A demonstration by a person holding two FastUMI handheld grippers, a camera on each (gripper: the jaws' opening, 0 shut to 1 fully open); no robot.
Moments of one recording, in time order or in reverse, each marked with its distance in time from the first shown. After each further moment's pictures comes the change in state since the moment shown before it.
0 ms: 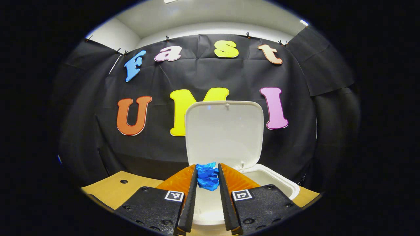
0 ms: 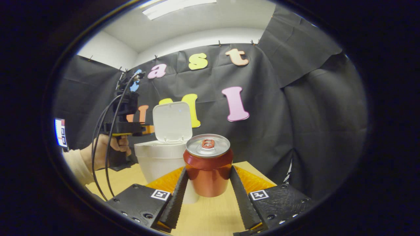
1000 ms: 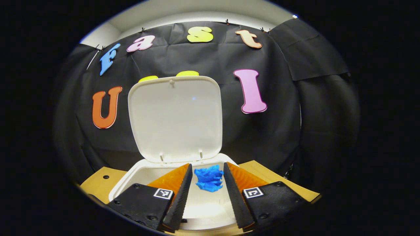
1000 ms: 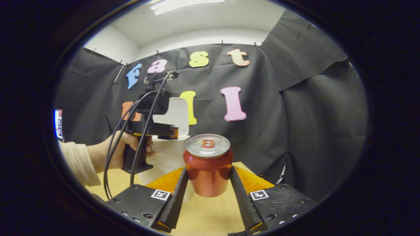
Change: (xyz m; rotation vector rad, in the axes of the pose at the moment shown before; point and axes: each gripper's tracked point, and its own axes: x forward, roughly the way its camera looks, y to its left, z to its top) left arm 0.007 -0.090 -0.037 0.038 0.130 -0.163; right arm 0.005 -0.005 -0.007 -0.048 0.002 -0.051
